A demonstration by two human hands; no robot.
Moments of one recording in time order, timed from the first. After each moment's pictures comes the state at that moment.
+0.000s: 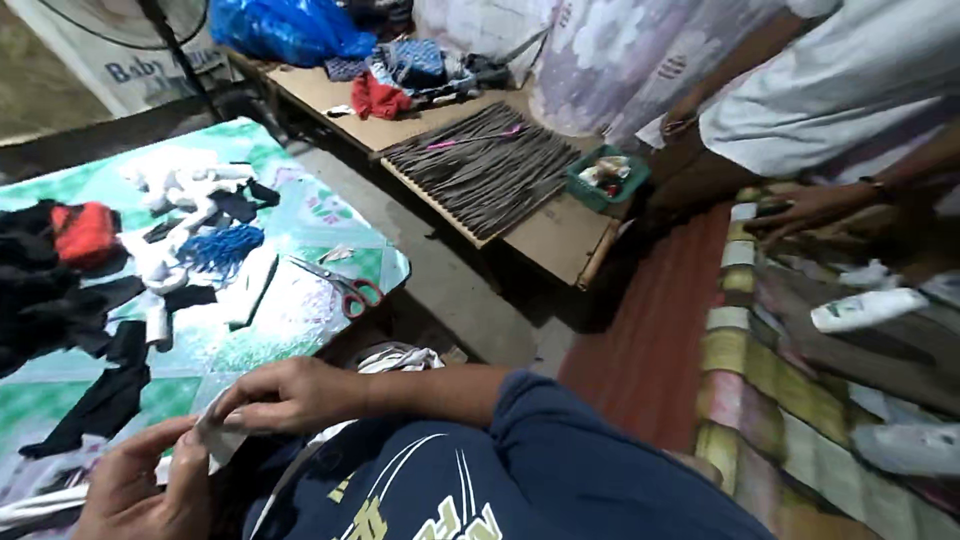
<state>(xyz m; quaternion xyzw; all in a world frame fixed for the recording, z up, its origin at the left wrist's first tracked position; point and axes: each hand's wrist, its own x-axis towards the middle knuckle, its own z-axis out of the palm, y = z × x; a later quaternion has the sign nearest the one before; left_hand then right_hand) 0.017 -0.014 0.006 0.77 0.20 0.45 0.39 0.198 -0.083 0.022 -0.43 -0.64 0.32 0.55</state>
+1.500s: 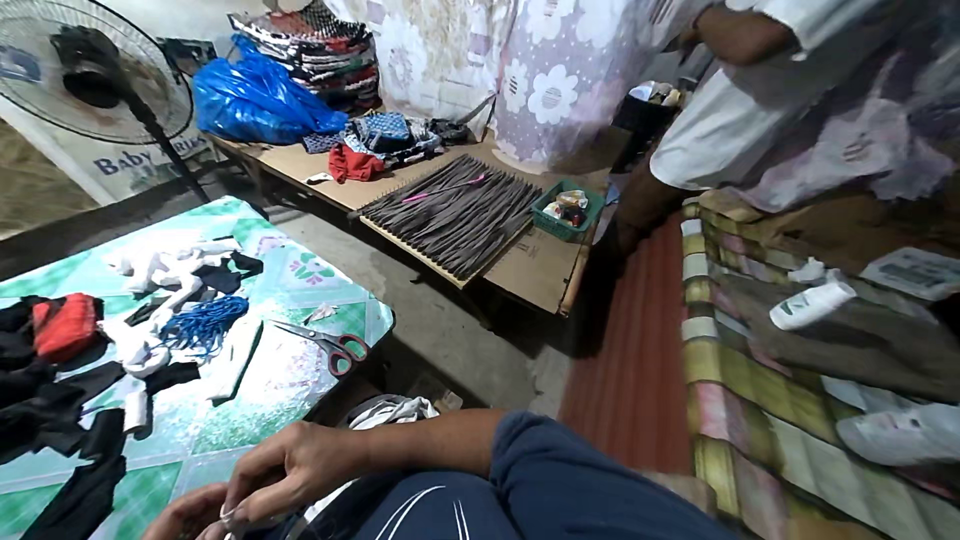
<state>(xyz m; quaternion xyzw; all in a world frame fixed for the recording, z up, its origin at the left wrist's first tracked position) 0.017 -0.003 0.007 0.72 0.08 0.28 0.63 0.205 -0.094 0.017 -0.37 -0.66 0.33 0.57</state>
